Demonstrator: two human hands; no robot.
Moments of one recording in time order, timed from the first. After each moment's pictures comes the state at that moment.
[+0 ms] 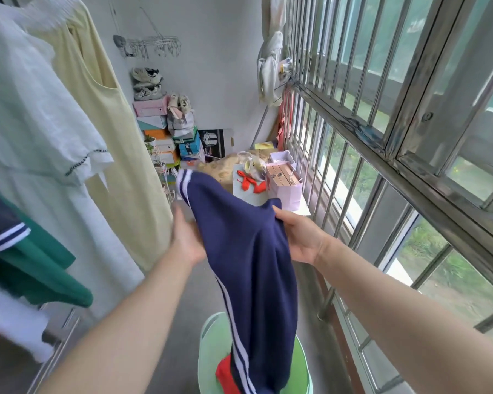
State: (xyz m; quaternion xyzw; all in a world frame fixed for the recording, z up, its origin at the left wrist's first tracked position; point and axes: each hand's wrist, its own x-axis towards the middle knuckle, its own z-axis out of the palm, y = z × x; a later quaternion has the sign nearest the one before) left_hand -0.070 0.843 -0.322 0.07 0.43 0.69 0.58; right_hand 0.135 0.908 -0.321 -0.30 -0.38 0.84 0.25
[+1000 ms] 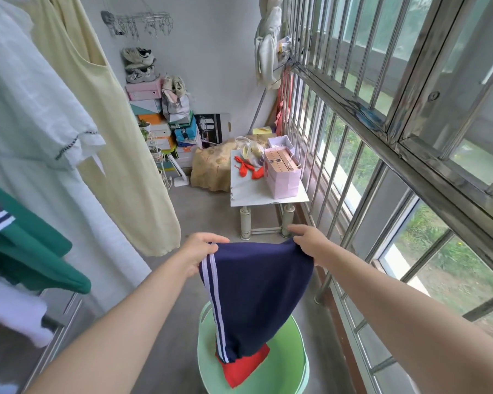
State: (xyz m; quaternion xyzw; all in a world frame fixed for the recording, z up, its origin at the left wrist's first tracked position) left_hand -0.068 0.832 -0.382 0.32 0.71 0.36 0.51; right_hand 0.165 0.936 -0.399 -0.61 -0.62 0.47 0.15
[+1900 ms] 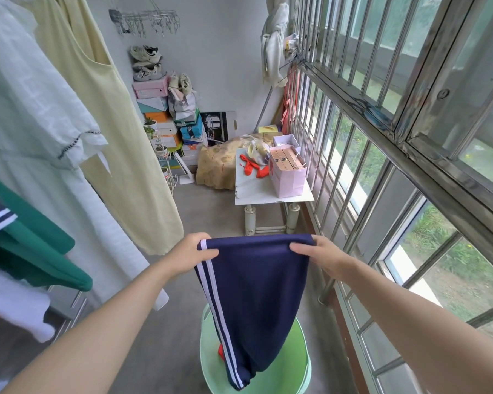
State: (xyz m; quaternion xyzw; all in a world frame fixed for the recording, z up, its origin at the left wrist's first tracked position) left_hand -0.095 0.815 -0.387 0.54 0.71 0.27 0.37; right_hand 0.197 0.924 -0.417 -0.44 -0.60 0.63 0.21
